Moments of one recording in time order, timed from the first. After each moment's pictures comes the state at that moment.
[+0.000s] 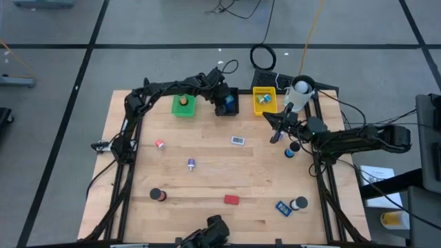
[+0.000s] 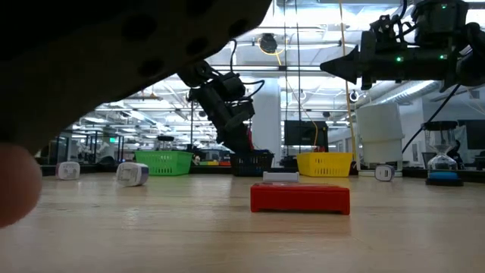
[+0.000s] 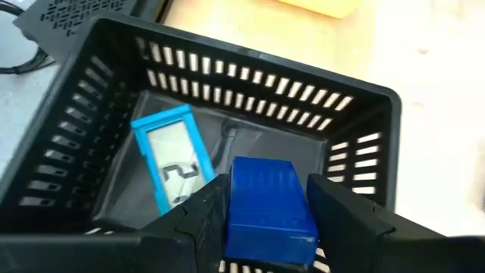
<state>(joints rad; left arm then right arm) 0.63 2.17 1.62 -0.41 0.32 0.28 -0.31 1.03 0.14 1.11 0.13 -0.04</state>
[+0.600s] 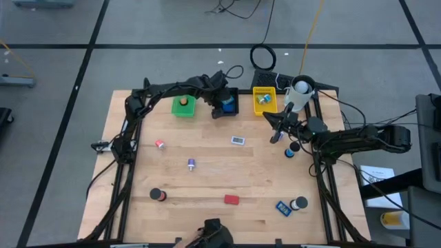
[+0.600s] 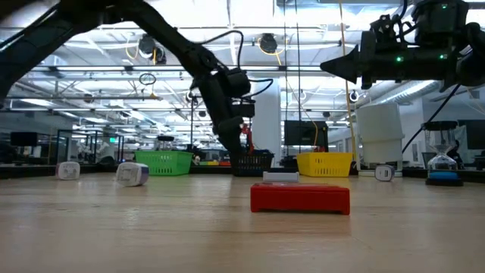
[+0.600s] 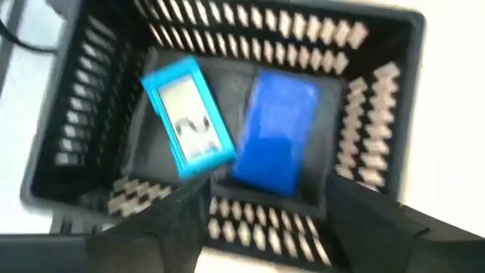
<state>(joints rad) 0.57 2.15 1.69 -0.64 0.11 0.40 -0.31 1.03 0.14 1.11 0.13 -0.06</state>
